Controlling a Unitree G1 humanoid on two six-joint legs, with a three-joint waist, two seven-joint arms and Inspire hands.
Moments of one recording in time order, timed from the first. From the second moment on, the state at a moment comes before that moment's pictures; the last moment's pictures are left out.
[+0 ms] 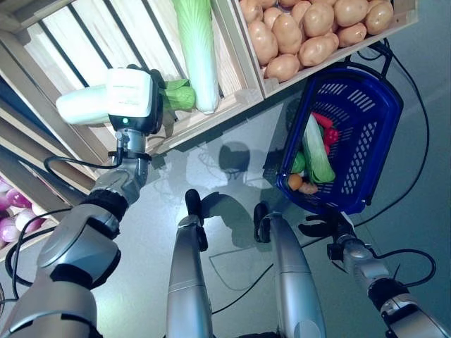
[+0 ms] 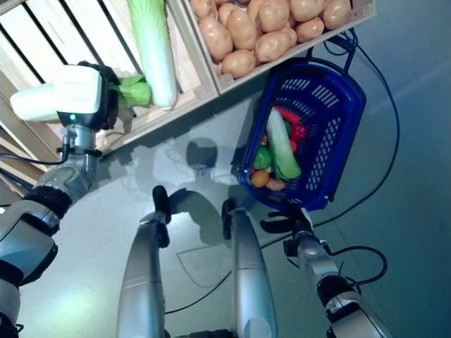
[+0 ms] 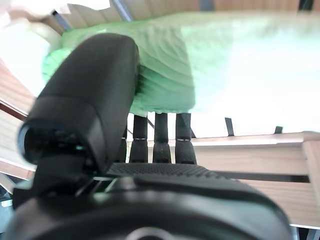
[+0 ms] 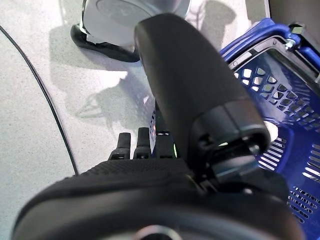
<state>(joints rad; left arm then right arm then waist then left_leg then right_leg) -1.04 0.72 -0.74 1.01 0.53 0.00 0.86 -0.38 -0.50 0.41 0.78 0.53 0.00 -0.17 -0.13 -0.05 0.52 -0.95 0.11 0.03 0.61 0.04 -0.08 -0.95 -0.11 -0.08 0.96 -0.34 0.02</state>
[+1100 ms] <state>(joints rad) -0.31 0.51 -0.22 0.32 -0.10 -0.35 0.54 -0.05 -0.40 0.24 0.43 0.52 -0.06 -0.18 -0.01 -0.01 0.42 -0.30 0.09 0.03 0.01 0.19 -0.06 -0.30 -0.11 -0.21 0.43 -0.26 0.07</state>
